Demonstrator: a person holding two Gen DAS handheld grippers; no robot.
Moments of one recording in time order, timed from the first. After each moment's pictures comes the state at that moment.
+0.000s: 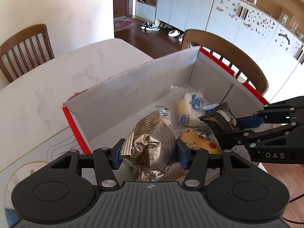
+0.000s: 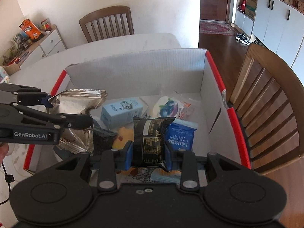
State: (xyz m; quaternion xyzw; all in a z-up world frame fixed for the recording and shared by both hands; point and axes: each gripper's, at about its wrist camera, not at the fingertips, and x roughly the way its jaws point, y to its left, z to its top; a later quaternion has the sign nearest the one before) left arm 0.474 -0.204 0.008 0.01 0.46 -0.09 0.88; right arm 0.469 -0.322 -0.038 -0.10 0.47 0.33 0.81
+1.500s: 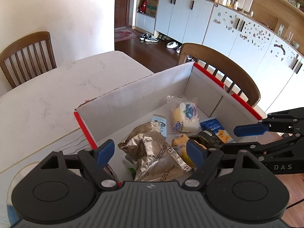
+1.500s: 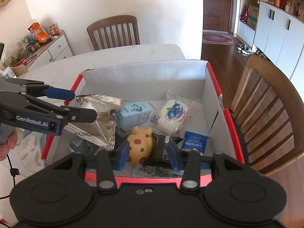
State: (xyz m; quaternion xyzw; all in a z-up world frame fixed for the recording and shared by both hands) left arm 0.449 -0.194 0.039 -0.01 0.43 -0.10 0.90; right arm 0.441 -0.335 -0.011 -0.09 0.43 0.34 0.83
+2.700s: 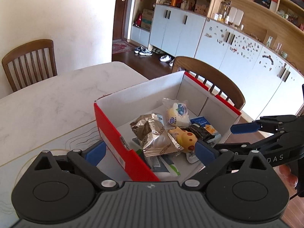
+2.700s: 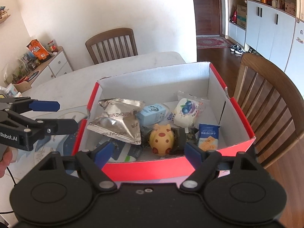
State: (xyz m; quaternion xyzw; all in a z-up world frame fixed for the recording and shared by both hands) left arm 0.379 -0.159 0.065 -0.03 0.38 -0.12 0.92; right arm 0.388 -0.328 0.004 -0.04 0.42 0.32 0.85
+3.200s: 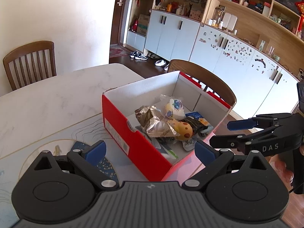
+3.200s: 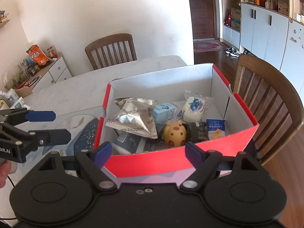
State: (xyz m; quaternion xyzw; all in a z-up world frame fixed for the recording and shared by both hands) left arm 0.332 -0.134 0.069 -0.04 0.37 -0.14 0.92; right arm 0.349 -0.316 0.013 -0.02 0.40 0.31 0.86
